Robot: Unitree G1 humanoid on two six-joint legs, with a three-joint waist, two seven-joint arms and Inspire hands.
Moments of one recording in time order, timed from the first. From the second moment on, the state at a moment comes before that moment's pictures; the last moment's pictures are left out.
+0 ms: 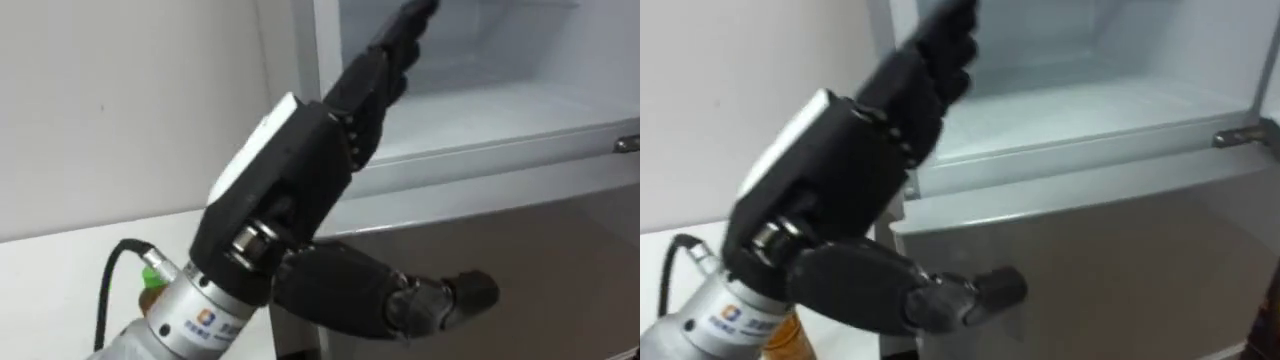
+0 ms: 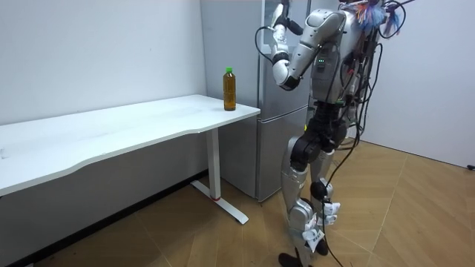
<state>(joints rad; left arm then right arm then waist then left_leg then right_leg) -0.28 0.24 -0.14 -0.58 -0.29 -0.03 -0.21 0.03 -0.27 0.09 1.37 0.46 -0.07 0.20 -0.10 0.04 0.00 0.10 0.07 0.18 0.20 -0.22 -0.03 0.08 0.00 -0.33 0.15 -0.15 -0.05</state>
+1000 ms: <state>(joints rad) 0.09 0.24 0.46 -0.61 -0.16 -0.15 0.20 0.14 -0.24 0.02 1.28 0.35 -0.10 0.18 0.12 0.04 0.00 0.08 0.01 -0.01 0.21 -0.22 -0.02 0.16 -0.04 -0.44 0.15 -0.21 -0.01</state>
